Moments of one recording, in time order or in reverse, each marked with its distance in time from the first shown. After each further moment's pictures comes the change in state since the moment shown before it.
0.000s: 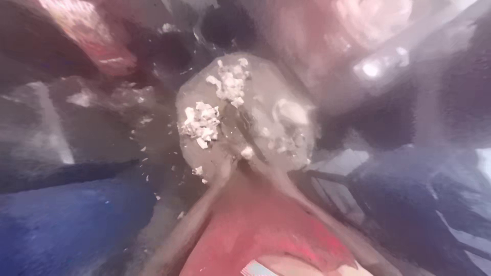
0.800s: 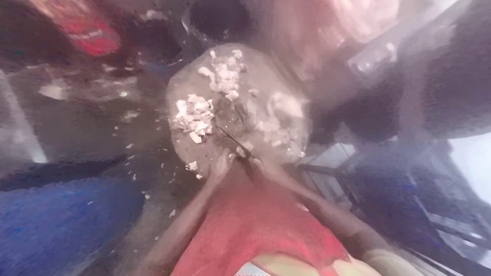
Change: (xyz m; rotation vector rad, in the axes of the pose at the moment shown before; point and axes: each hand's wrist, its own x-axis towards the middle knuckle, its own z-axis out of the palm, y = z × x) left_hand -0.013 0.004 -0.005 0.032 0.024 0.050; right_hand 0.035 0.011 0.011 -0.266 -0.071 -0.113
